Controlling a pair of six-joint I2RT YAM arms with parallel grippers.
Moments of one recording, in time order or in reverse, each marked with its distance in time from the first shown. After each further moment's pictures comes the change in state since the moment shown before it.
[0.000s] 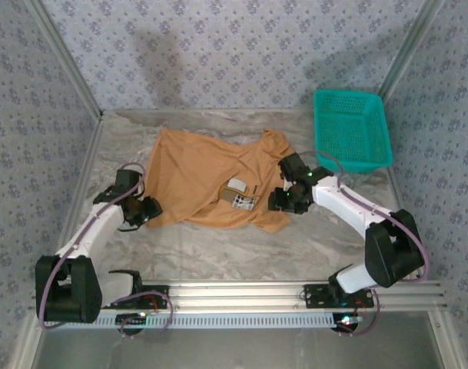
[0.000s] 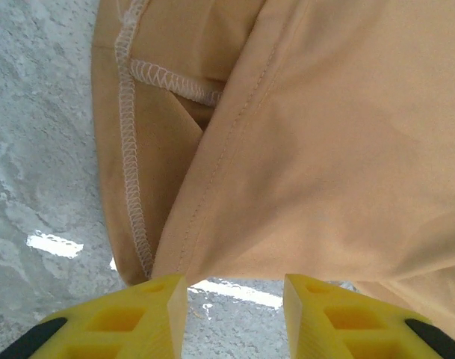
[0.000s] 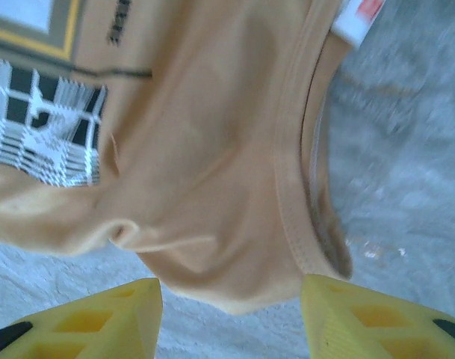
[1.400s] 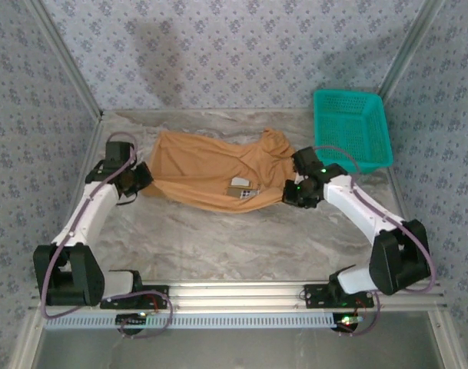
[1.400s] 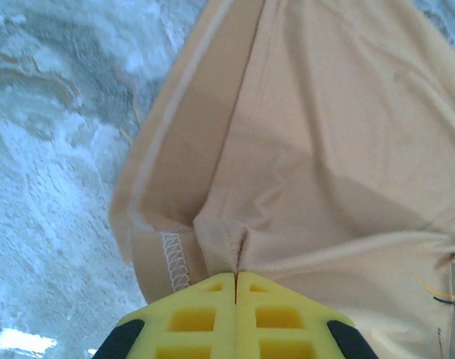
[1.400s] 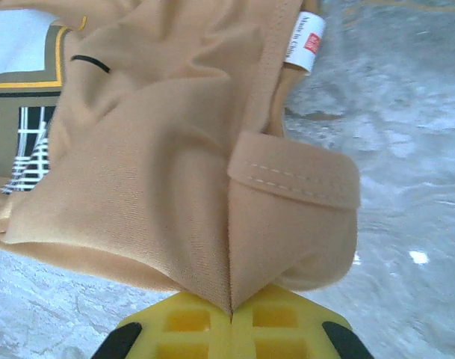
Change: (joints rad) left arm 0.046 0.113 0.295 0.055 -0.047 0.025; right arm -0.122 -0.072 0.042 -0.059 0.006 0.016
